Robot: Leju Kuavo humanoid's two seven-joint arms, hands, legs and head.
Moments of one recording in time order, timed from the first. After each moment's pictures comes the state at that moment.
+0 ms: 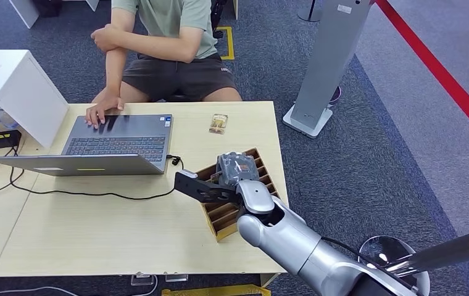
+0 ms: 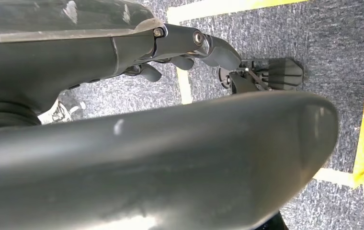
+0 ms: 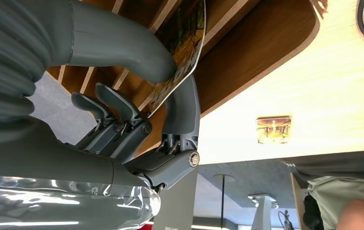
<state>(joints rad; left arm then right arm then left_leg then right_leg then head) -0.11 0.00 -1.16 -0.21 1.35 0.05 0.03 -0.64 0.07 0.84 -1.09 0.86 -0.02 0.63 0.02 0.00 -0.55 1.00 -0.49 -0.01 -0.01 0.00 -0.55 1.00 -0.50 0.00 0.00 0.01</state>
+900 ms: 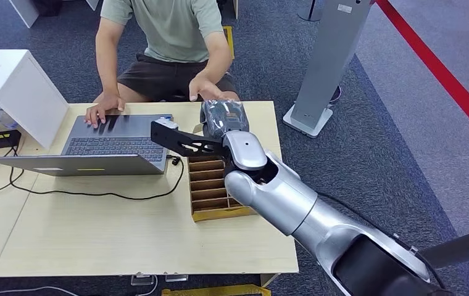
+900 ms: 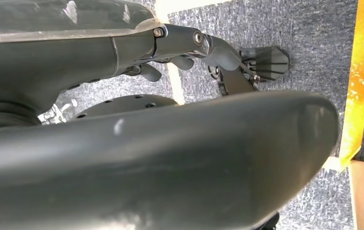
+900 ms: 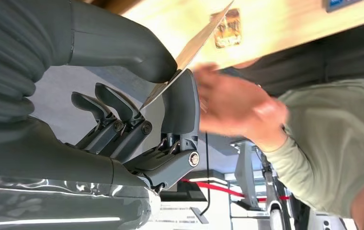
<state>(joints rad) -0.14 -0.02 -1.16 -0.21 1.33 0.05 0.03 -0.91 0.13 0.85 -1.11 0.82 0.01 0.65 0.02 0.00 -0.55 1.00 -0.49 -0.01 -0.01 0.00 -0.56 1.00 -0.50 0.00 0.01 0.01</state>
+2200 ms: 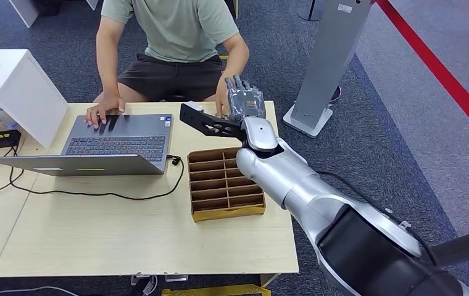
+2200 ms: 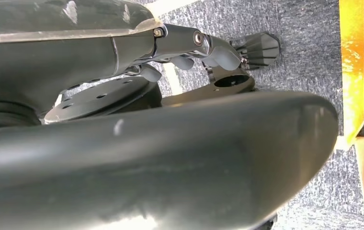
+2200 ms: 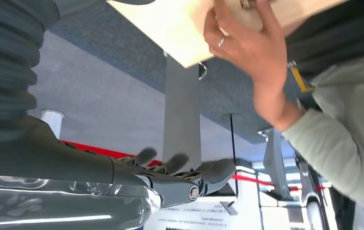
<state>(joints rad) -0.20 -0.05 -1.17 -0.21 1.25 0.03 0.10 -1.08 0.22 0.87 -0.51 0.75 -0.29 0.42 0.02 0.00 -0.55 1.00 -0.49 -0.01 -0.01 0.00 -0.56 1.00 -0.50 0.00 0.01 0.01</state>
